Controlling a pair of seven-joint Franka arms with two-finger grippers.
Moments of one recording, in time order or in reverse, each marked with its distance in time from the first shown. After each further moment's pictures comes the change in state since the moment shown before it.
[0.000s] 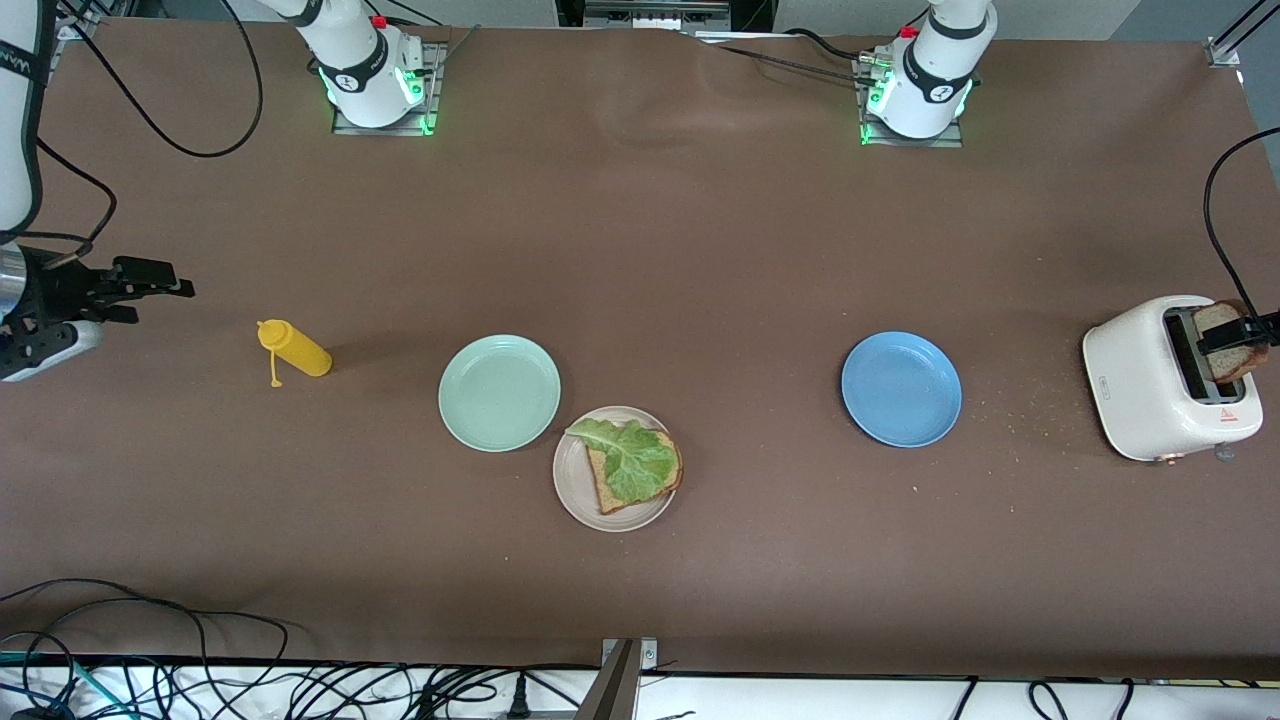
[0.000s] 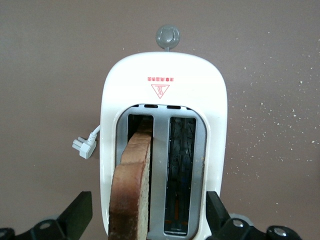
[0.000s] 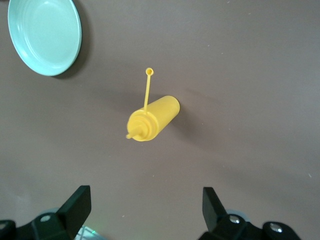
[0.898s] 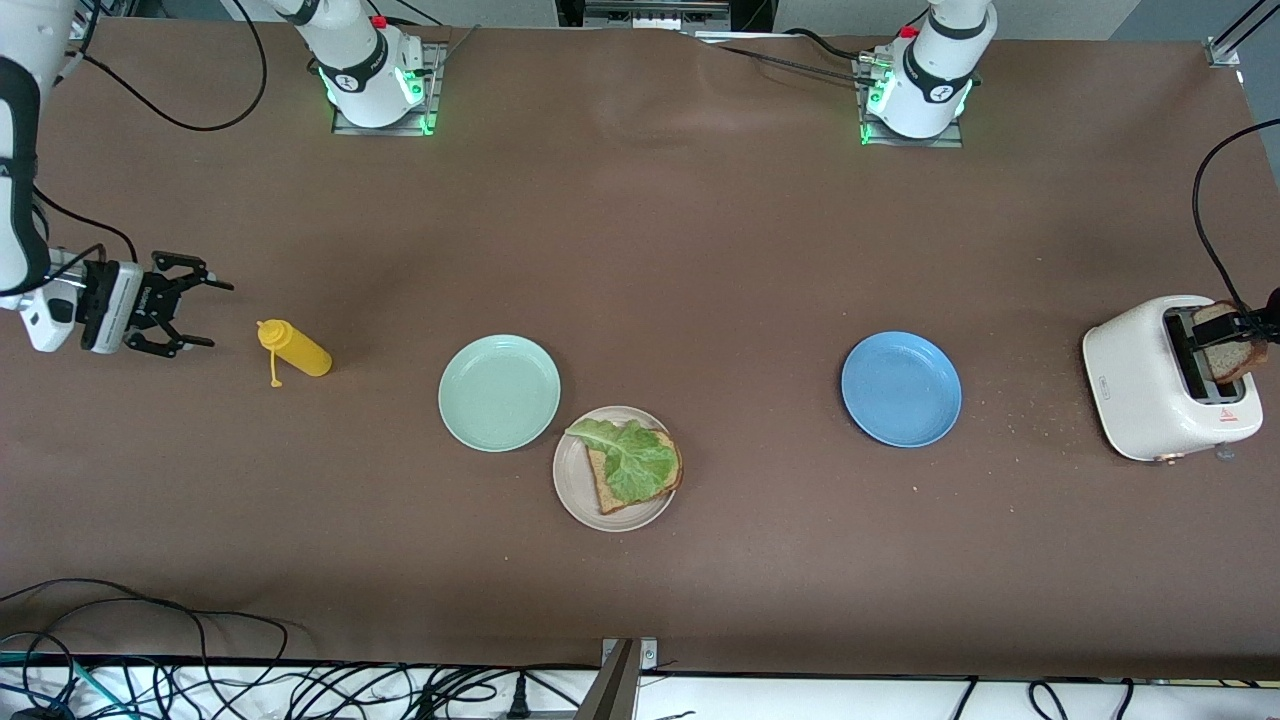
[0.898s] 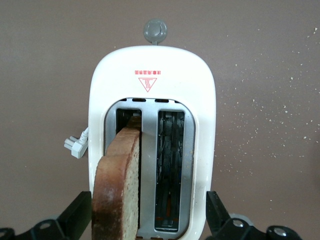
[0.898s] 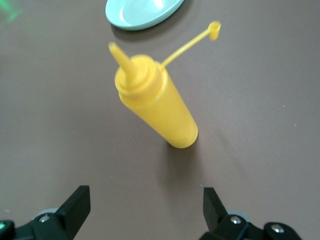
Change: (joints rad) left arm 0.000 -0.028 -0.007 -0.042 -0.014 0.017 0.012; right arm -0.135 0.206 -0.053 -0.236 0.493 0.111 -1.269
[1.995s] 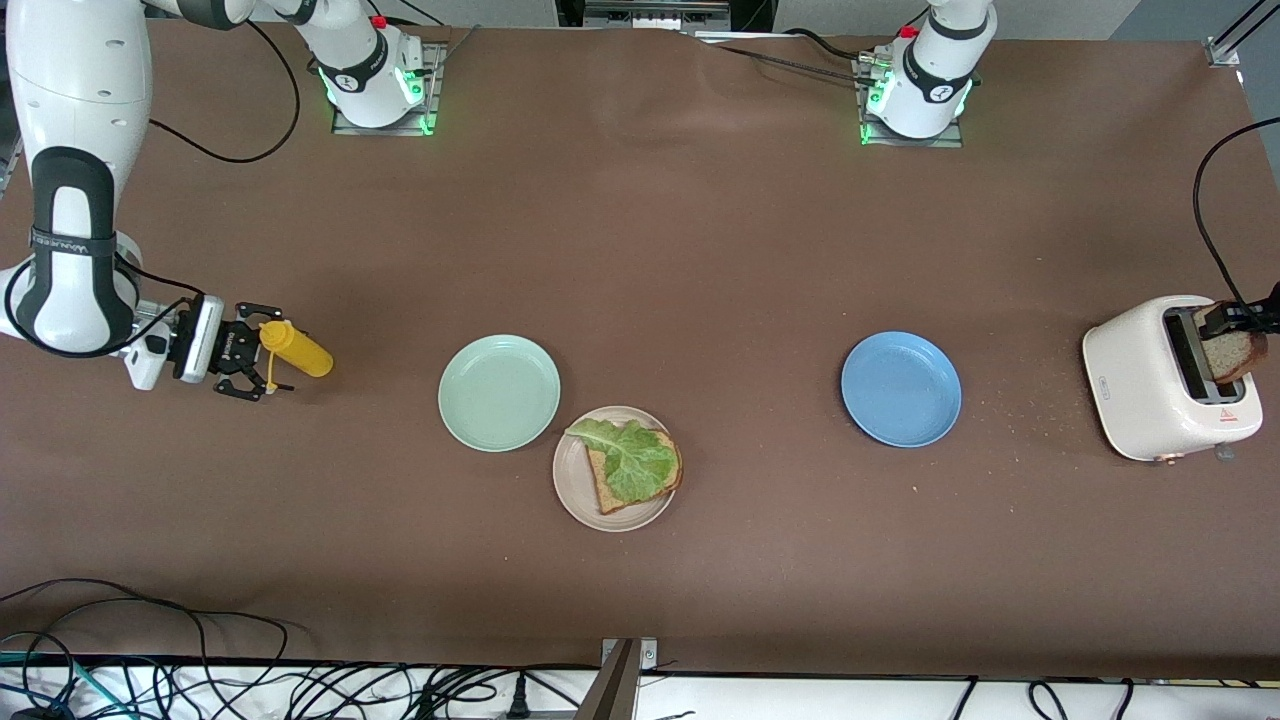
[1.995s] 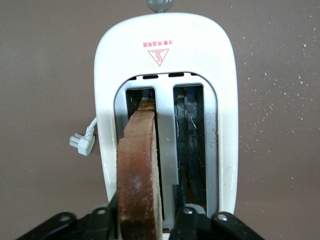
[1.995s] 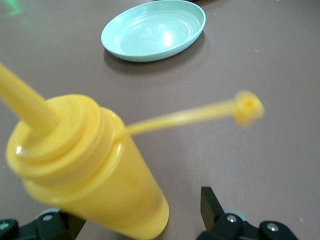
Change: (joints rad) left arm 0.046 0.011 0.003 -0.017 0.000 0.004 0.155; right arm 0.017 0.149 0.120 0.038 0.284 0.025 -0.268
